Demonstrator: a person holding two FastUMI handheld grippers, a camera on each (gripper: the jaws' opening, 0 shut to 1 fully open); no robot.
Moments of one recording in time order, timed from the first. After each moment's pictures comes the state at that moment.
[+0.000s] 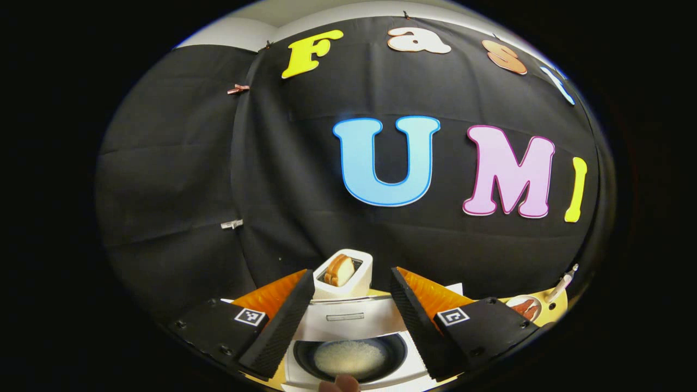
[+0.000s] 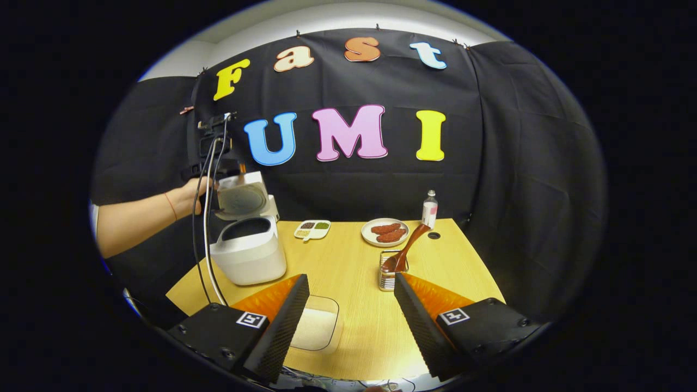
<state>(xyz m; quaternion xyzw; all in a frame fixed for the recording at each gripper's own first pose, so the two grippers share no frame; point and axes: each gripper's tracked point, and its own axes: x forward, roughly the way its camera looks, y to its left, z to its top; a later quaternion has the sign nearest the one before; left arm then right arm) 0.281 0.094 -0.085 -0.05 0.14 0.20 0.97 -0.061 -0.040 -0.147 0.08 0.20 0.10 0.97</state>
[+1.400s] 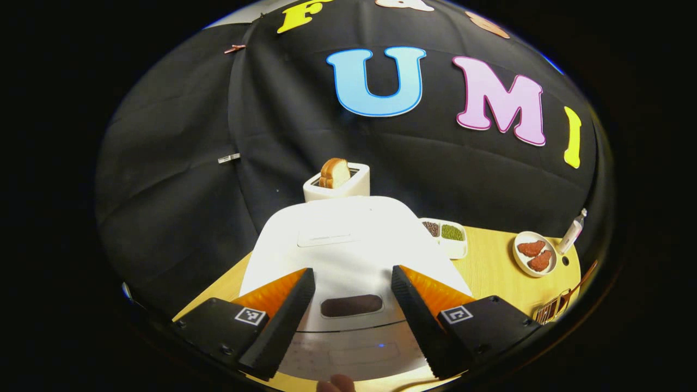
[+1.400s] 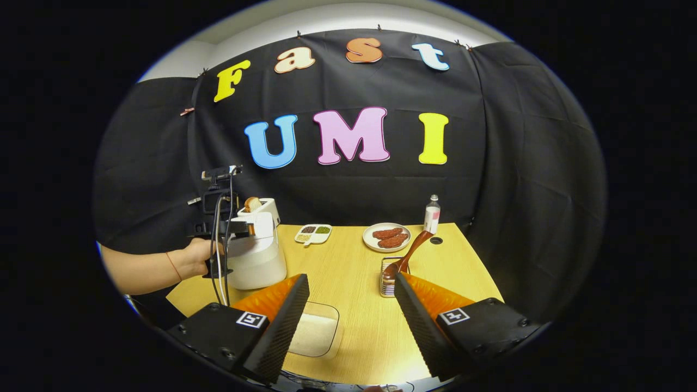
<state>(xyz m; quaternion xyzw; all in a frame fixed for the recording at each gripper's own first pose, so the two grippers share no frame) 0.217 0.051 -0.241 -0.05 0.26 0.19 0.94 -0.050 -0.040 -0.145 0.08 0.20 0.10 0.97</state>
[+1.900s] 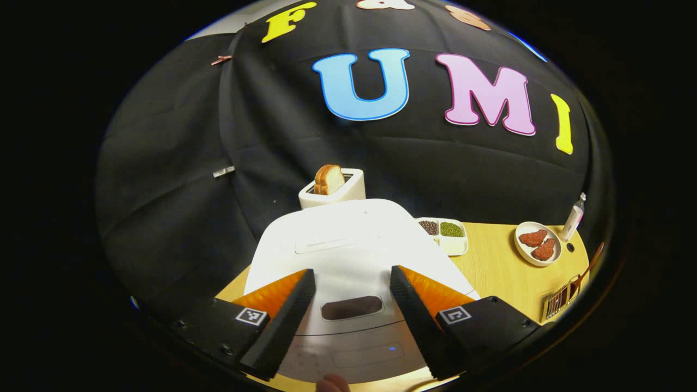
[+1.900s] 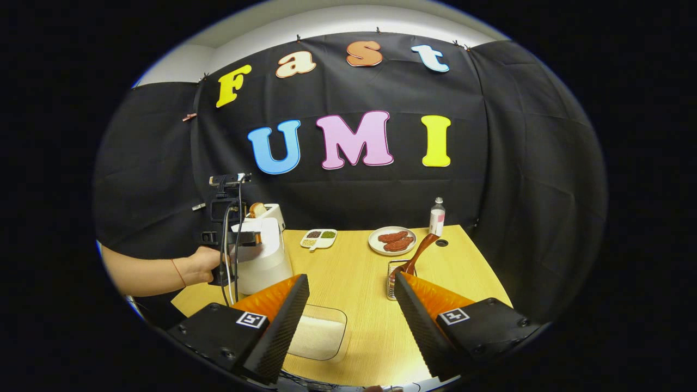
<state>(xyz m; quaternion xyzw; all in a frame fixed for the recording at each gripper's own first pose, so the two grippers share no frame) 0.220 0.049 -0.236 -0.01 0.24 0.17 0.95 -0.046 -0.031 -0.138 0.09 0.19 0.11 0.97</state>
